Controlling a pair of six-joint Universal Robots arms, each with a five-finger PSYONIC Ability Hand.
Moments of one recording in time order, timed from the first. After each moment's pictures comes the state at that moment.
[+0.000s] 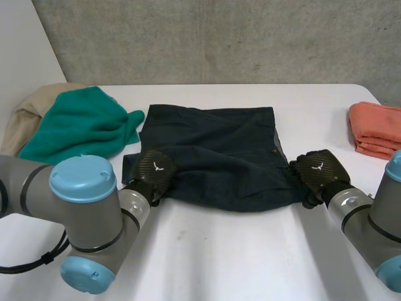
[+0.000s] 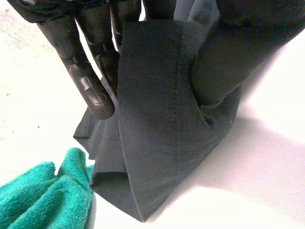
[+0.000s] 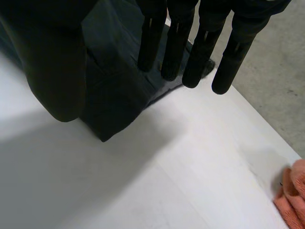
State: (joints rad) left arm 4.12 -2.07 -1.64 3.46 -1.63 3.84; right arm 1.81 -1.18 1.84 -0.32 1.38 2.58; left_hand 1.14 1.19 1.19 1.20 0.98; right_hand 0.62 0.62 0.63 0.63 0.45
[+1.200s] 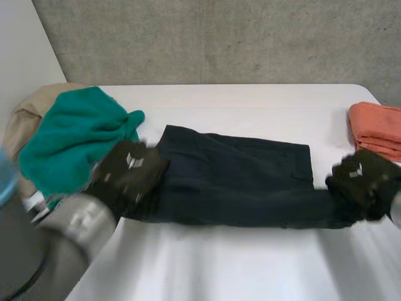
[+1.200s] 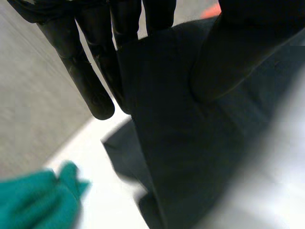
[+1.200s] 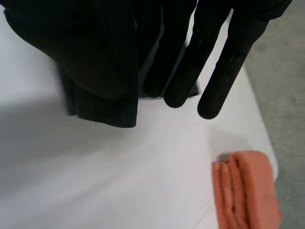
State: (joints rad) left arm 4.09 -1.65 -1.72 3.16 -1.59 3.55; right arm 1.69 -1.56 1.77 0.34 1.33 2.11; left_hand 1.14 1.20 1.19 1.20 0.99; right_hand 1.08 1.19 1.19 1.20 1.01
